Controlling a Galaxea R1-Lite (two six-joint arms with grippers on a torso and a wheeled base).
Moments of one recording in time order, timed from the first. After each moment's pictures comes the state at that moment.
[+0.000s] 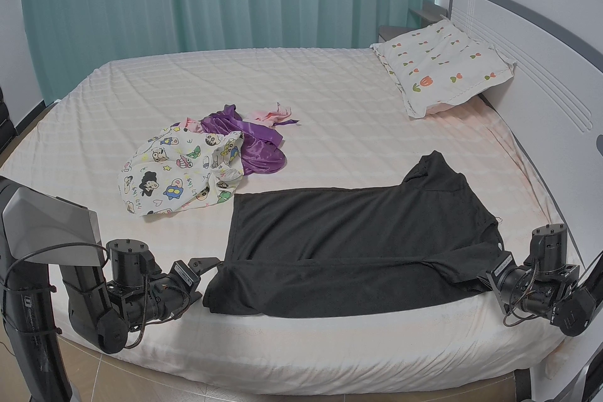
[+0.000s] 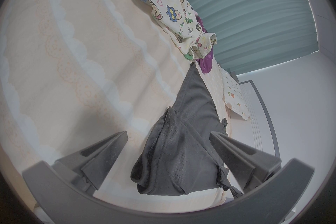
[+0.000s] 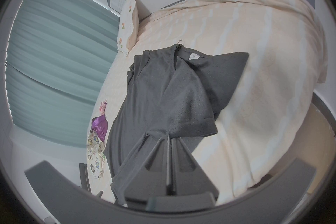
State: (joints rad) left arm -0.22 2.23 -0.31 -1.40 -0.24 -1.08; right arm 0.21 1.82 -0.18 -1.01 -0.10 1.12
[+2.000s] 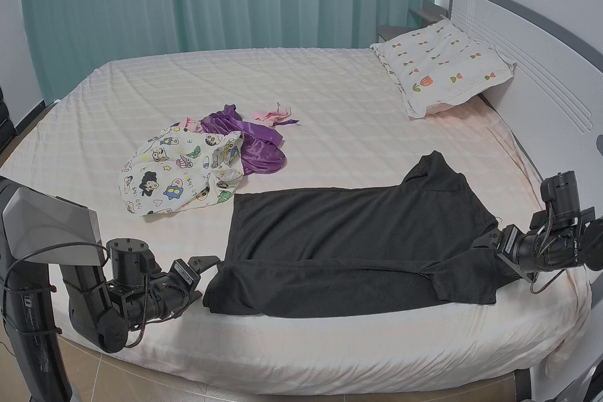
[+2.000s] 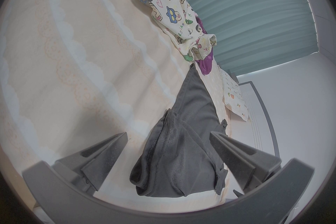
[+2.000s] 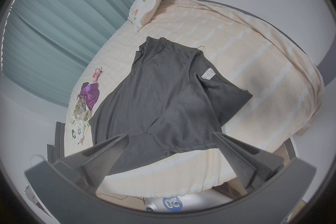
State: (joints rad) left arm -0.22 2.23 -0.32 -1.40 -0.23 -1.08; right arm 0.11 1.64 -0.59 -0.23 0.05 0.71
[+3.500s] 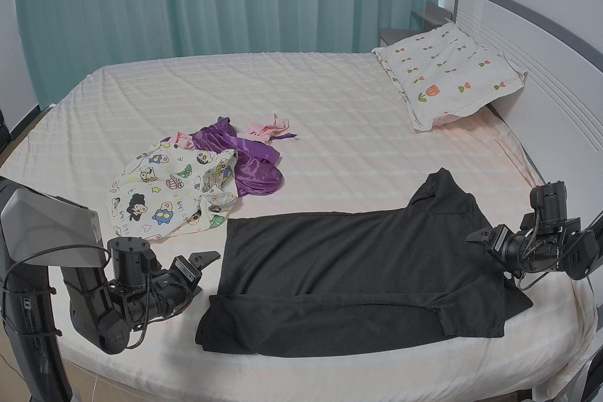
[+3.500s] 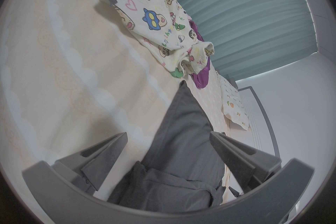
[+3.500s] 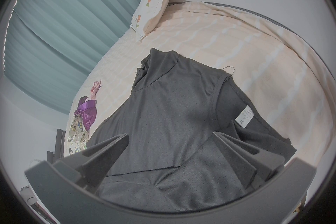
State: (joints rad) left arm -0.23 2.22 -0.32 -1.43 -0.18 -1.09; right arm 0.08 1.80 -0.54 -0.52 0.05 0.69
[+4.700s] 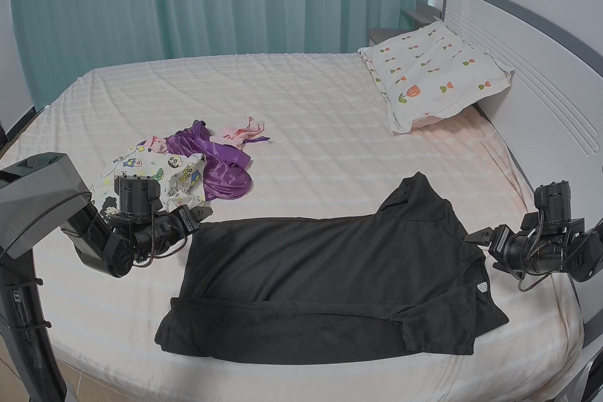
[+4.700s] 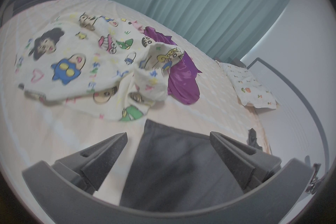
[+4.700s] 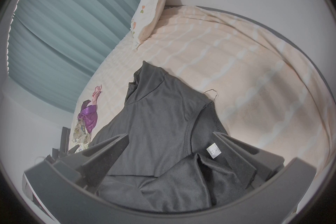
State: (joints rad) left arm -0.13 2.18 -0.84 -0.82 -0.09 -0.60; right arm 0.08 1.76 -0.52 -0.52 0.11 0.68
